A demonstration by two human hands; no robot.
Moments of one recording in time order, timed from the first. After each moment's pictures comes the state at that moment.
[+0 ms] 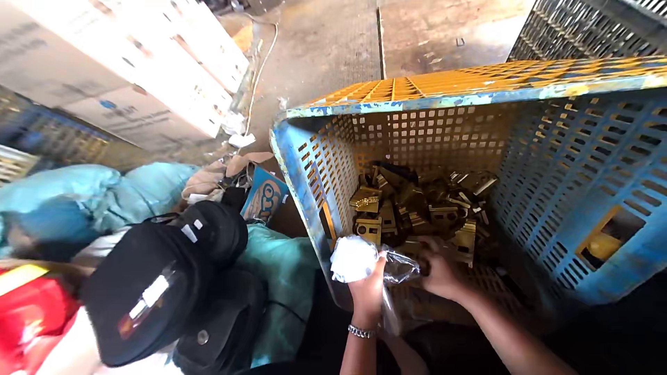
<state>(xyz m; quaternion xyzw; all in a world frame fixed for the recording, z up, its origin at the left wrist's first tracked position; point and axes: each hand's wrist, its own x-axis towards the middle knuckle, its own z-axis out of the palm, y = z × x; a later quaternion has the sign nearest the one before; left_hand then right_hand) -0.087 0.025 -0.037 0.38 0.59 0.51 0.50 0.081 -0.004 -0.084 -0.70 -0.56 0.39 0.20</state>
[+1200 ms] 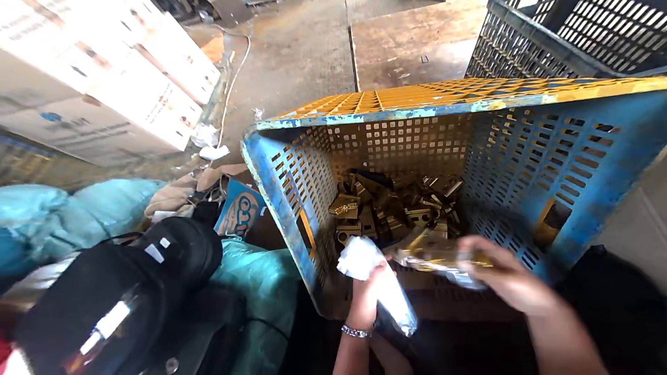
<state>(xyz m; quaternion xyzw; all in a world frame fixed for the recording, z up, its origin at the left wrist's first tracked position) -0.075 0.009 -0.047 0.38 0.46 0.41 0.69 0.155 -0.081 -0.011 -0.52 -0.41 0.44 0.60</state>
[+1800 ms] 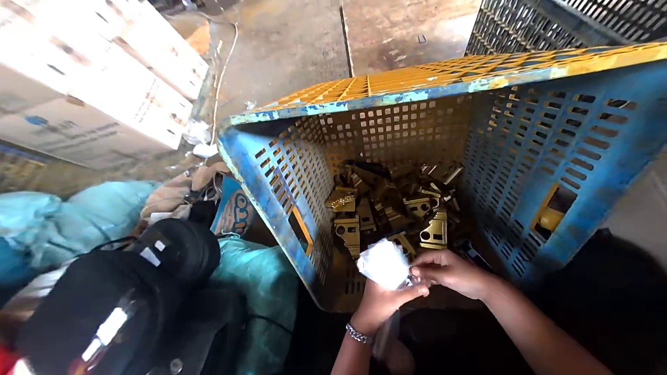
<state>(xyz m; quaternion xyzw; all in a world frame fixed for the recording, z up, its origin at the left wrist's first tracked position) -0.075 -0.001 -0.048 0.53 0.37 0.31 0.70 0.110 -0.049 -0.028 -0.52 -0.35 0.67 0.40</state>
